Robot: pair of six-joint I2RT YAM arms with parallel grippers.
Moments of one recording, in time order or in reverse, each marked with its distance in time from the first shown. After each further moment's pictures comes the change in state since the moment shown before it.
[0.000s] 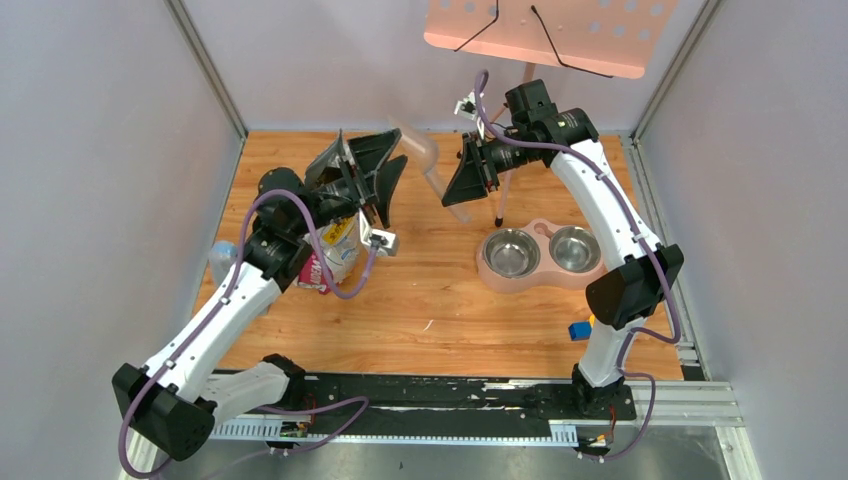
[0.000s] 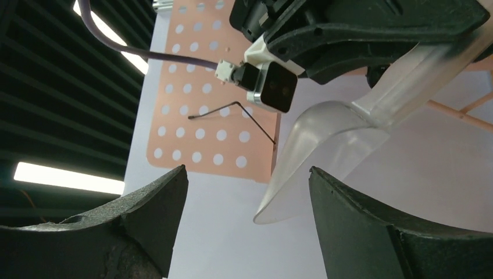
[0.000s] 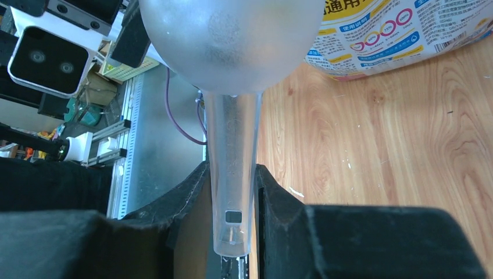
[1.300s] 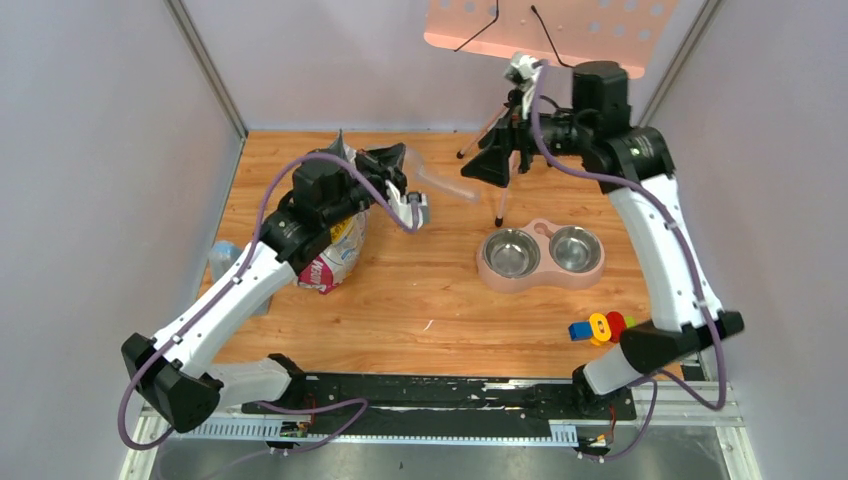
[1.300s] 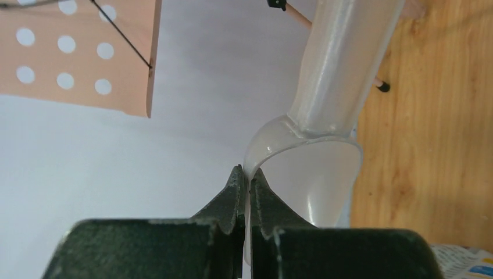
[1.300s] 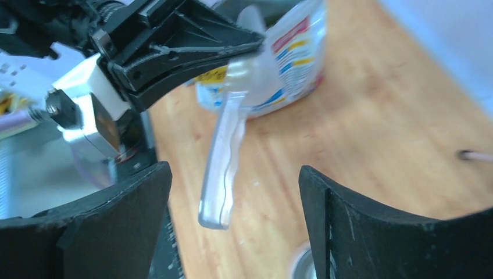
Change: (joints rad) left arm -0.125 0.124 0.123 -0.298 -0.418 -0.145; right arm -0.023 -0.233 -0.001 0.204 0.322 0.157
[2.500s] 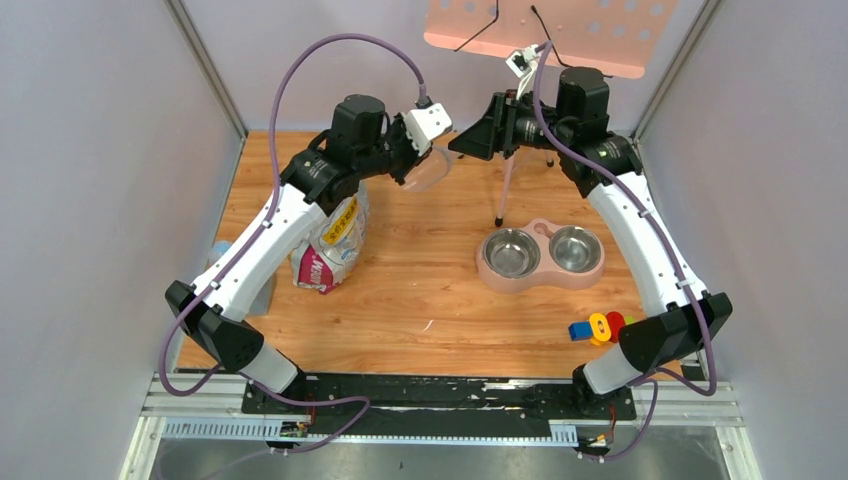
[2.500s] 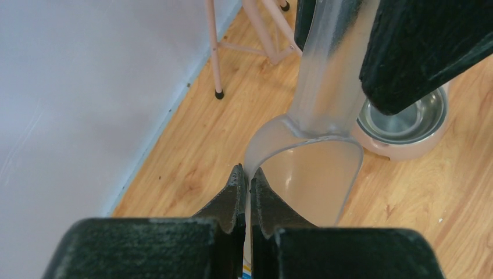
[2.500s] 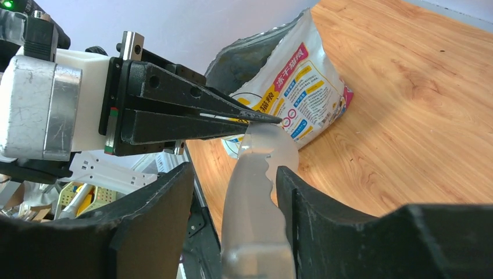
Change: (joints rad) left arm -0.023 0.360 0.598 -0.521 -0.042 -0.997; right arm -0.027 -0.055 -0.282 0.524 0.062 0.550
